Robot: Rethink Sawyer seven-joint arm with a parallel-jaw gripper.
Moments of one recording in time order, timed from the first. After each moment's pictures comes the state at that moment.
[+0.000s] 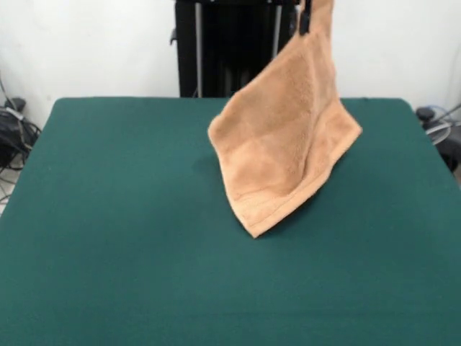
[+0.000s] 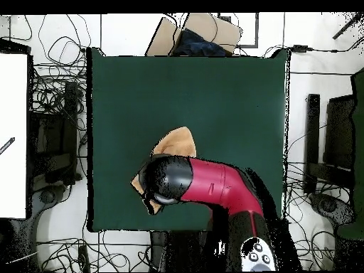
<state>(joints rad) -0.29 -1.01 0.12 1.94 0.00 0.88 1.73</state>
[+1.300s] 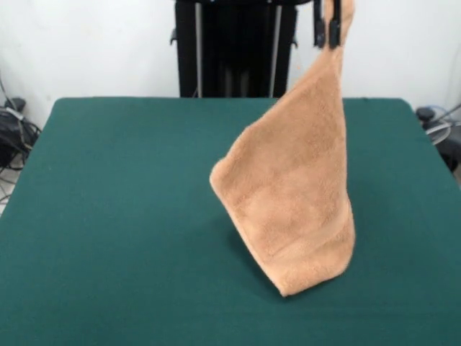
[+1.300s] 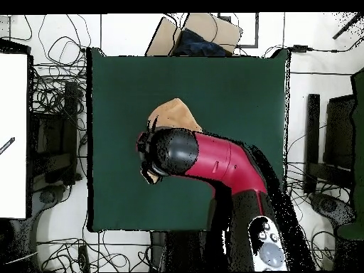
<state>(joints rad) -0.32 -0.95 0.18 1.83 0.08 0.77 1.73</state>
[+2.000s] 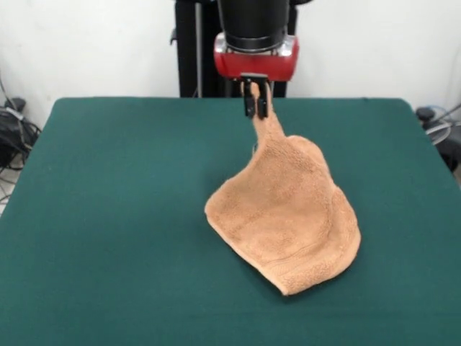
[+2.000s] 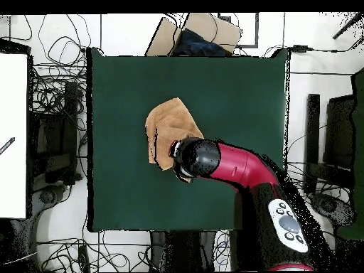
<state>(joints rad) -0.43 -0.77 0.18 1.85 -0.05 0.58 1.73</state>
